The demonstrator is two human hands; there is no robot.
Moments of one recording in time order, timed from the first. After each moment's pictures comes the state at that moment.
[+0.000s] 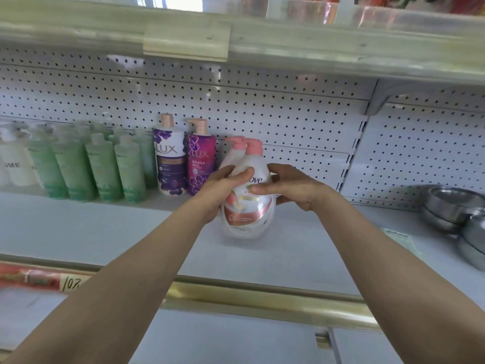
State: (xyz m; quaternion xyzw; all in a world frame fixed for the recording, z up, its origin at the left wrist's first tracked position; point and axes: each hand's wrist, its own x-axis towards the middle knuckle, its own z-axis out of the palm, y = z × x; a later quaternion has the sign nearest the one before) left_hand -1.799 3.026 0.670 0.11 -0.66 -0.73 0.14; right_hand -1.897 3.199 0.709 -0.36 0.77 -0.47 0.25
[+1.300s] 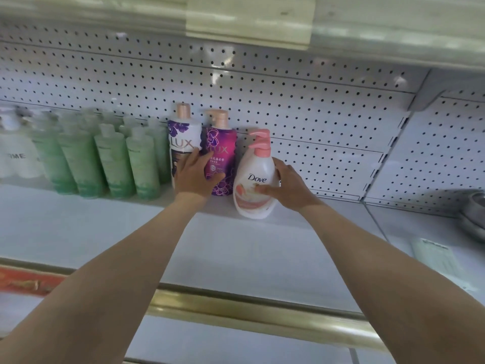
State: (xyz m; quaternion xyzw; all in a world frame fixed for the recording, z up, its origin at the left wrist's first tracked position) left_hand -1.829 2.898 0.622 0.26 -0.89 -0.23 0.29; right_hand -1.937 3.119 0.654 -0.35 0.86 -0.38 0.04
